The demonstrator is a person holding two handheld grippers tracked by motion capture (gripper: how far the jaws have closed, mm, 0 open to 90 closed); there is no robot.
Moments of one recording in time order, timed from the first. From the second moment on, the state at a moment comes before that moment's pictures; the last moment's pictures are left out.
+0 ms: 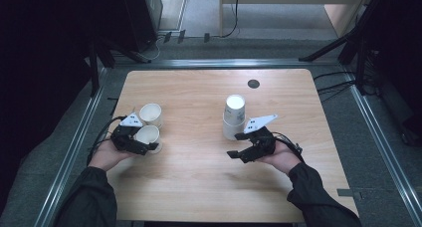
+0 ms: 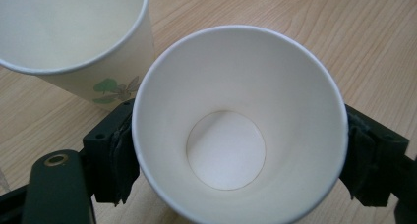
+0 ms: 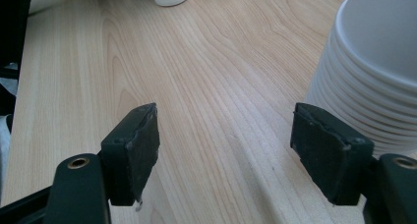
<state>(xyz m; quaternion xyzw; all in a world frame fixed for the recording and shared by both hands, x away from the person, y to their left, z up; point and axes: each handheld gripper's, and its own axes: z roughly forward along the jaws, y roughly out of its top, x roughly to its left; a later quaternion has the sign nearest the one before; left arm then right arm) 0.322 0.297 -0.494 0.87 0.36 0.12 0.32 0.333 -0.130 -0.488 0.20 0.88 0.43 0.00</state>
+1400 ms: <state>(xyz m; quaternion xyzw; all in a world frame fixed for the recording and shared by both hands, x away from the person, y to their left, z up) 0.314 0.311 -0.458 0.83 0.40 0.11 0.38 0.332 -0.130 -0.486 0.20 0.88 0.43 0.00</state>
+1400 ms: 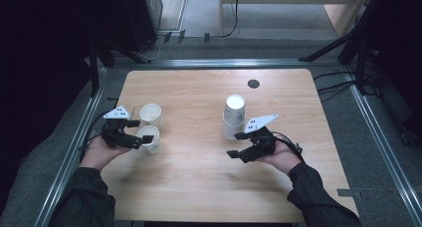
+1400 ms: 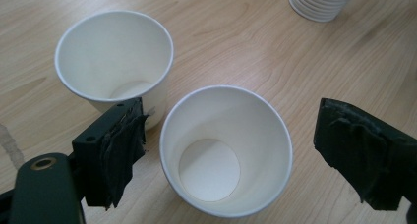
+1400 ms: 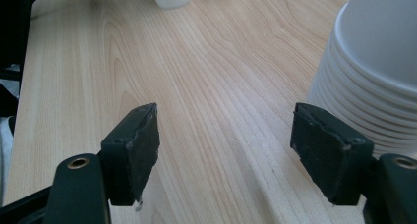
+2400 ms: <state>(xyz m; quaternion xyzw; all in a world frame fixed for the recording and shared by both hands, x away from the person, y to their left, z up) 0.302 0.270 -0.422 0.82 0.36 0.09 0.43 0.333 -0.133 -0.484 0.20 0.88 0.44 0.01</state>
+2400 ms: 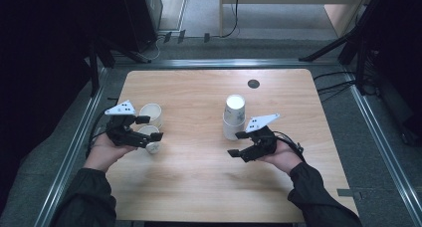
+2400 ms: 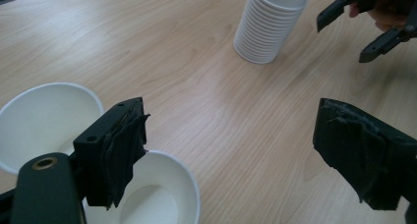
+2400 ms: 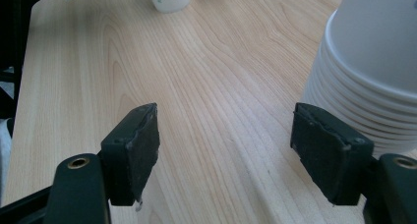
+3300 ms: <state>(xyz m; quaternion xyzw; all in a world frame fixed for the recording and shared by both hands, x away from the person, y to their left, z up) 0.300 0.177 -0.442 0.85 0.30 0.07 0.43 0.330 -0.131 -0.482 0.19 0.88 0.44 0.02</state>
